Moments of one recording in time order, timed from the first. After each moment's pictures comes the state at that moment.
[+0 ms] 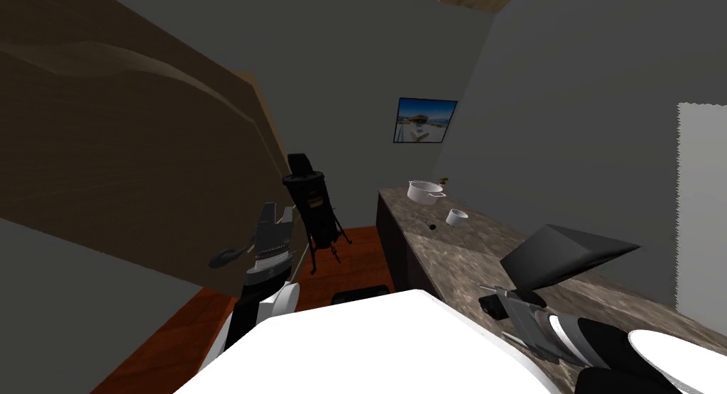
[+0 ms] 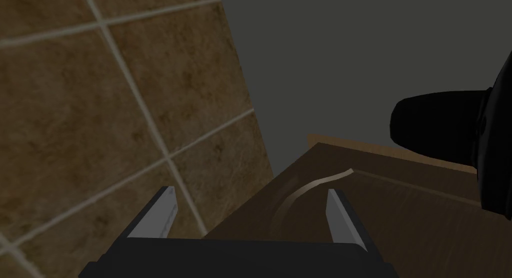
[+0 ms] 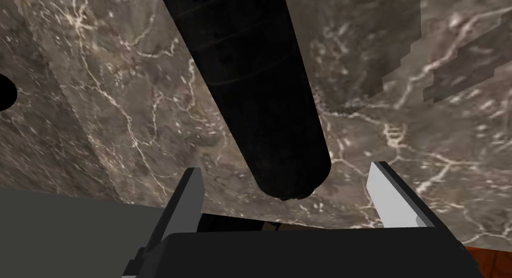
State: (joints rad) left arm 0.52 -0.01 -0.07 -2.32 -0.07 -0.53 -0.13; right arm 1.54 -1.26 -0.45 -1.99 1.19 -0.35 0.46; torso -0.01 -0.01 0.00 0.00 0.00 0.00
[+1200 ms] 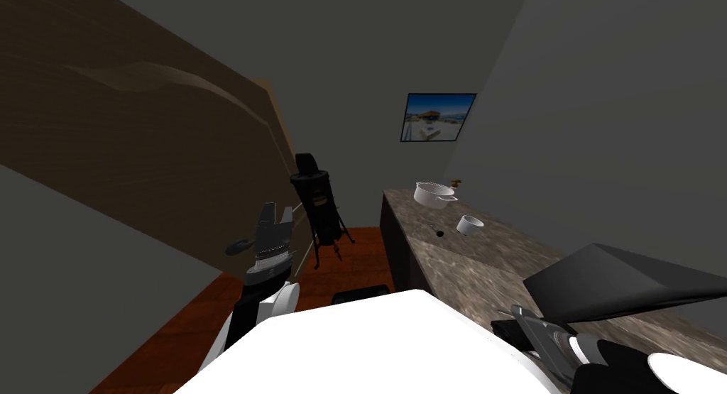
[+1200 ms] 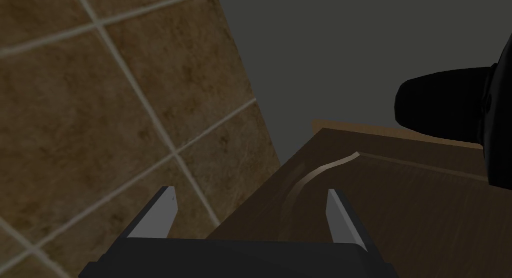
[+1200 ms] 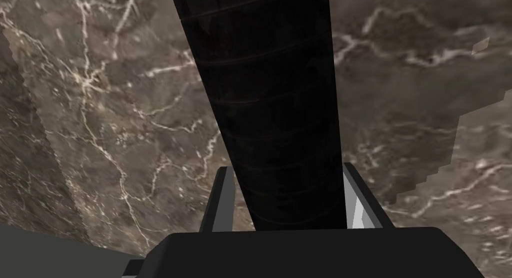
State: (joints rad) left arm 0.52 -0.01 -0.07 -2.32 -0.07 -0.53 -0.13; right arm 1.50 -1.29 -0.33 -1.90 1.25 -0.30 0.50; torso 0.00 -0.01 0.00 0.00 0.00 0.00
